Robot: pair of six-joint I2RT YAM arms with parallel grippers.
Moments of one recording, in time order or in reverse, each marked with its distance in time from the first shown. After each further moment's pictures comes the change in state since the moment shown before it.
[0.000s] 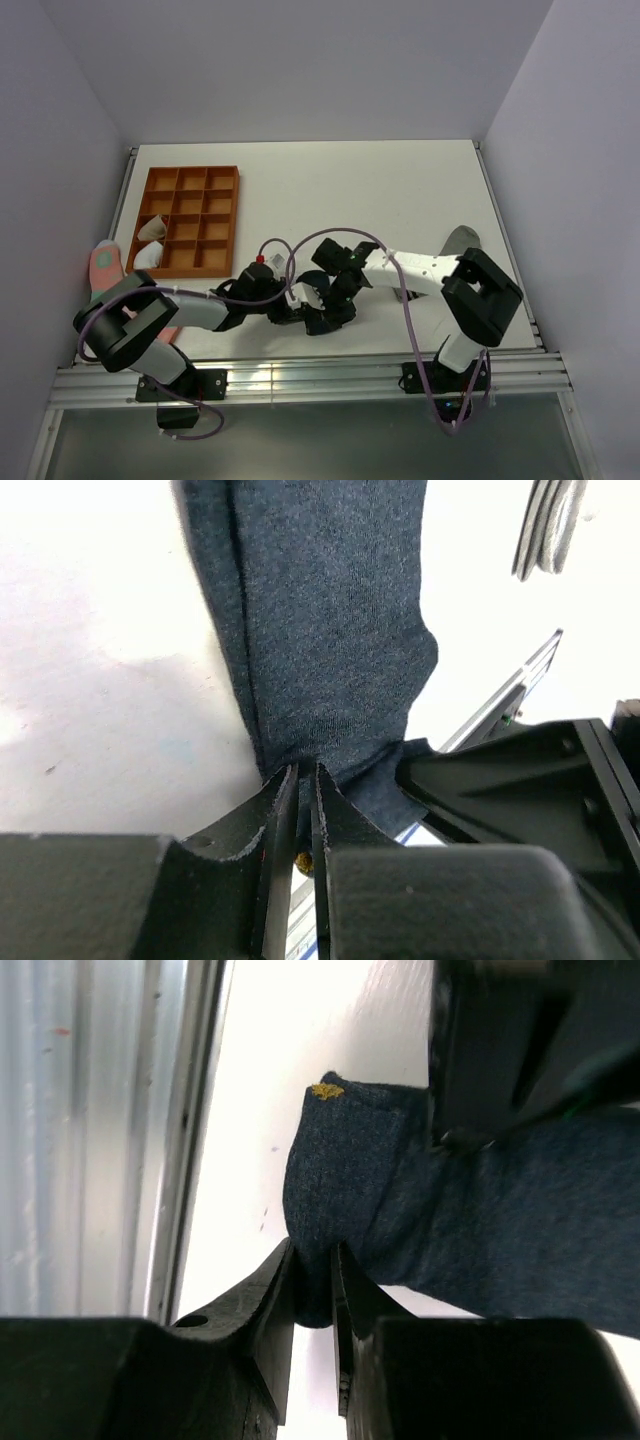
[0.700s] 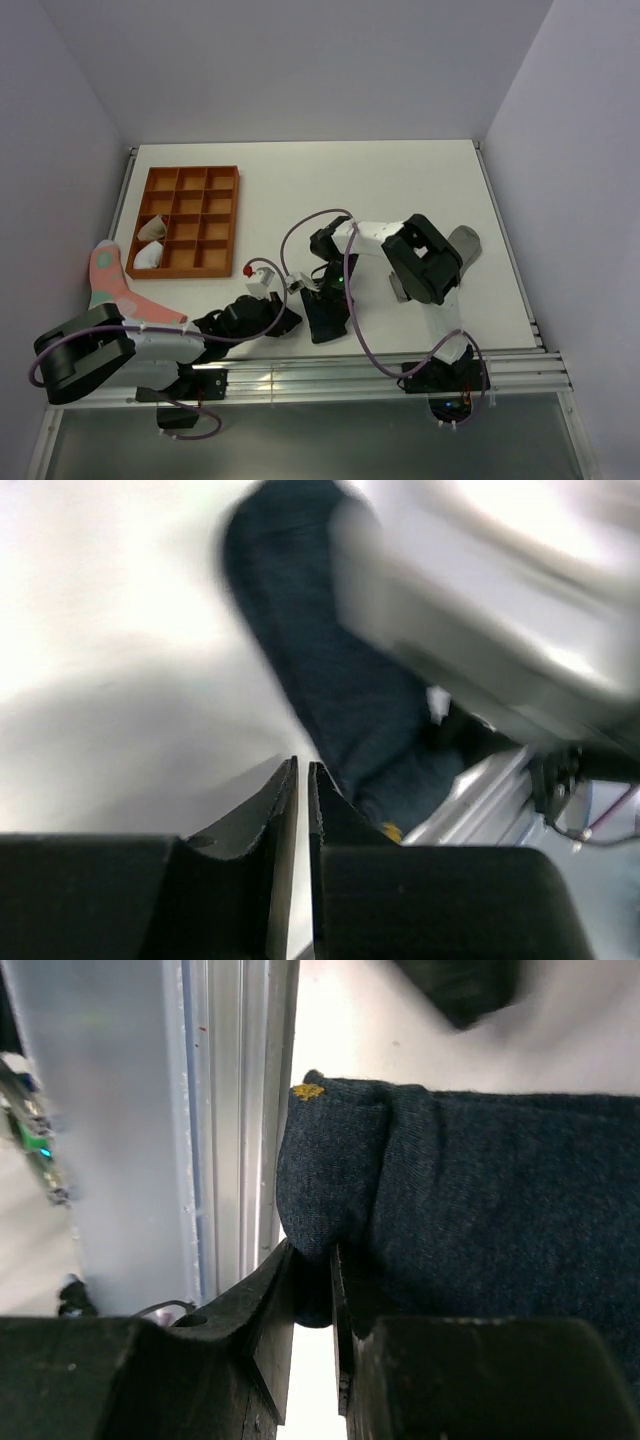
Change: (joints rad) left arm -0.217 -0.262 -0.246 0.189 -0.449 0.145; right arm -0.156 0.452 0.356 -0.521 -0.287 -0.151
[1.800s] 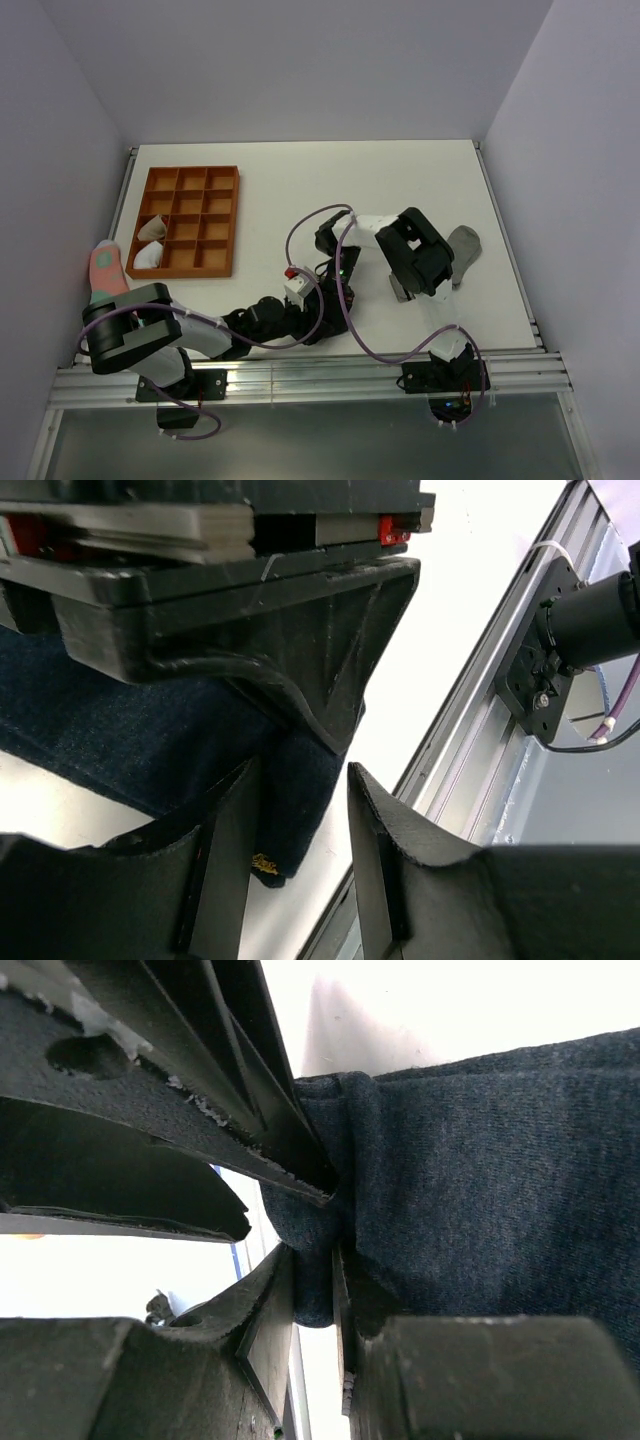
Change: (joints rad) left arm -0.151 0.253 0.127 0.282 0.108 0.332; right arm -0.067 0.107 0.077 -0.085 -0.029 0.089
